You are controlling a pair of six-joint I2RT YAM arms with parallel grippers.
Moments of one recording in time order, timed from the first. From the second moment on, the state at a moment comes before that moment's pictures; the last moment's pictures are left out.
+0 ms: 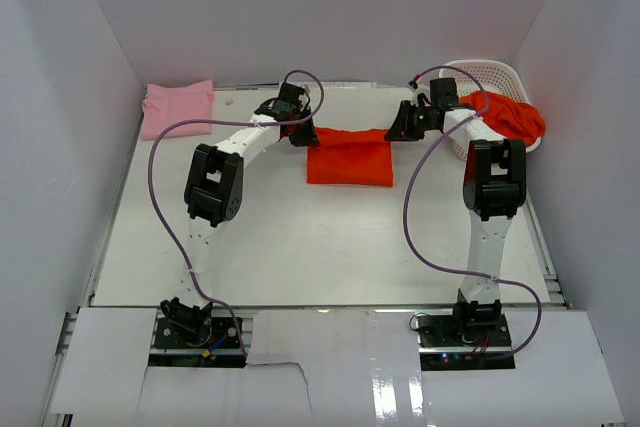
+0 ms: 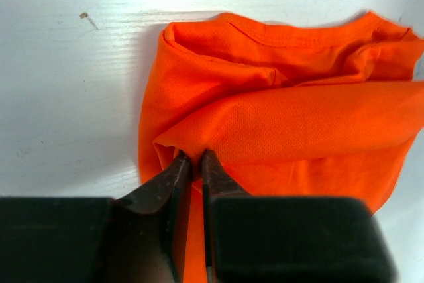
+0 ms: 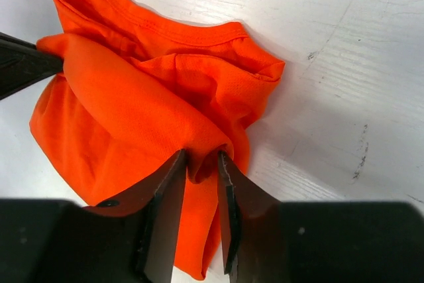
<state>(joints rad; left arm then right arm) -0.41 2.35 1.95 -0.45 0.18 -0.52 0.09 2.21 1.72 -0.39 -0.62 0.19</state>
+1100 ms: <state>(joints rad) -0.42 2.00 1.46 0.08 0.53 -0.62 0.13 2.01 1.51 -0.22 -0.78 0.29</state>
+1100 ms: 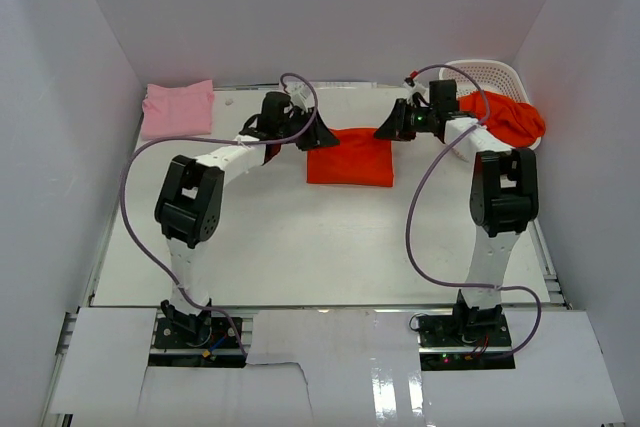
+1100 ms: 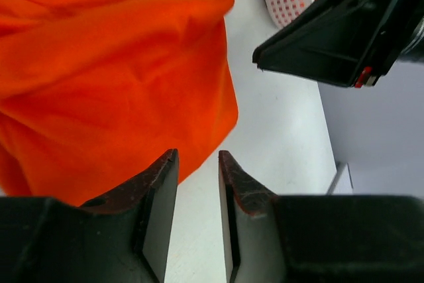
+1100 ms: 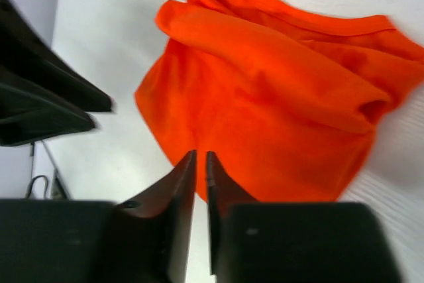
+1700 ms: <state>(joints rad) -0.49 2.15 1.51 0.17 0.79 -0.52 0.20 2.34 1.65 0.00 -1.02 0.60</state>
